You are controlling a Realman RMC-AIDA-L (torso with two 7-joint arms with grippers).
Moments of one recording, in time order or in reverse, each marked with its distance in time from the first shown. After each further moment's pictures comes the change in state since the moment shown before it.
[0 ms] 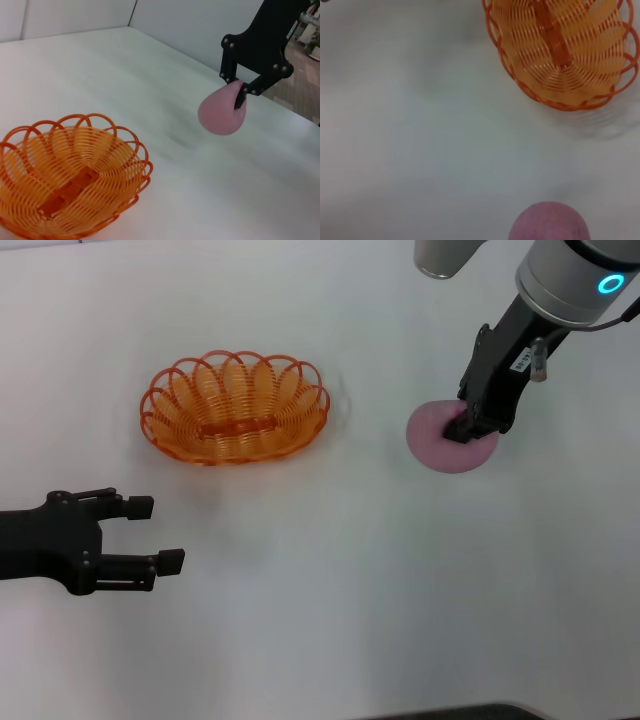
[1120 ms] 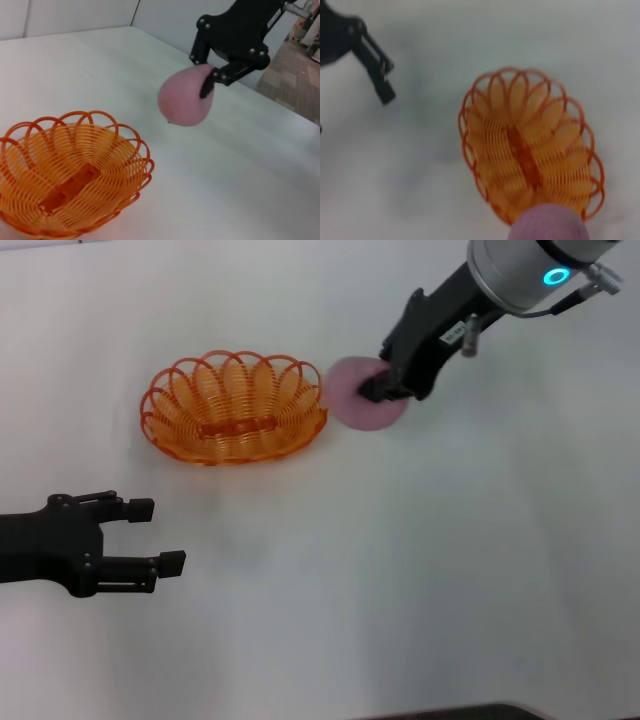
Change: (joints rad) left arm 0.006 -0.003 0.000 -0.005 0.000 -0.008 0.000; right arm -0.072 0.003 -0.008 0.001 0.214 0.250 -0.020
